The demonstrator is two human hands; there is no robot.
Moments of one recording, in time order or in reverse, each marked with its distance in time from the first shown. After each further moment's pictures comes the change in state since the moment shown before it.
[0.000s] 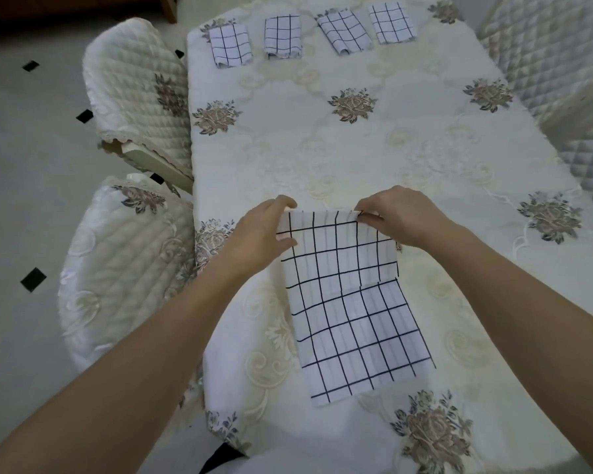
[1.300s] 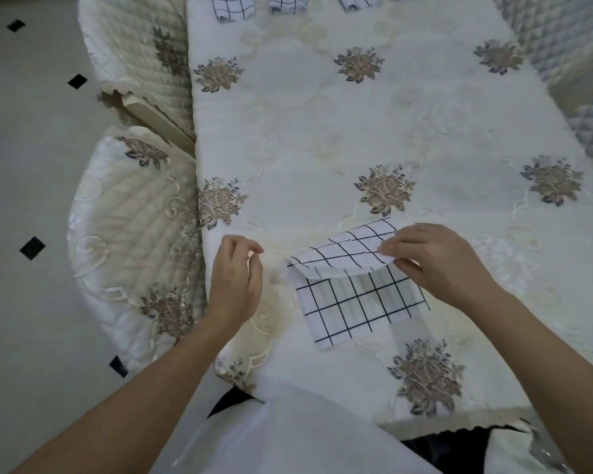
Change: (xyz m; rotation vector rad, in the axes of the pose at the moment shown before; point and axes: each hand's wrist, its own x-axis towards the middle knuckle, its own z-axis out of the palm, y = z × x) left_hand -0.142 -0.032 0.068 -0.185 0.390 -0.086; right_hand -0.136 -0.022 0.061 0.083 0.297 -0.207
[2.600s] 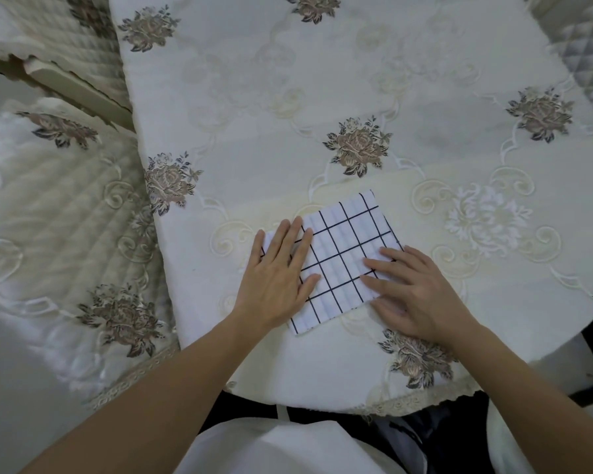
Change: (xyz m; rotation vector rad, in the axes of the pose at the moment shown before) left_hand -0.026 0.011 0.097 0.644 -0.497 0.361; right_hand -0.109 -0.011 0.102 0.085 0.063 0.088
